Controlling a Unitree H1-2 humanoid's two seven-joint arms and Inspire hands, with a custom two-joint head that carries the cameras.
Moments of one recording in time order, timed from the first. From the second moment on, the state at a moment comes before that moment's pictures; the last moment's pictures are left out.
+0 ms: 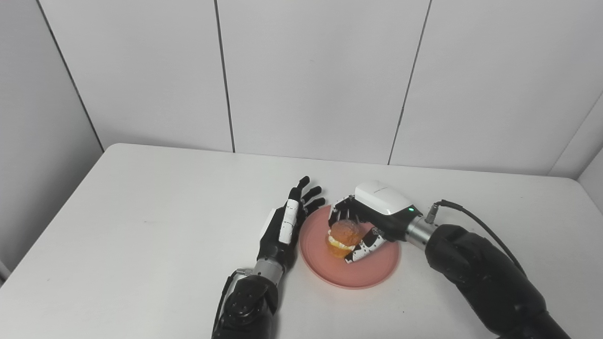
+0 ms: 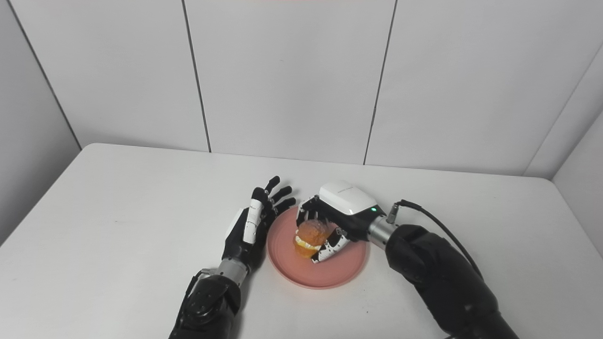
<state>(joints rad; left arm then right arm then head) -0.42 -0.10 -0.01 0.36 -0.14 -0.01 -0.09 -0.73 -0.32 0.46 0.40 -0.67 -0.33 0.30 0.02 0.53</state>
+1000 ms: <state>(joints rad) -0.42 -0.09 0.00 0.36 -0.14 -0.01 -0.10 -0.73 -0.36 0.40 0.25 -0.68 -0.27 0.41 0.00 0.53</state>
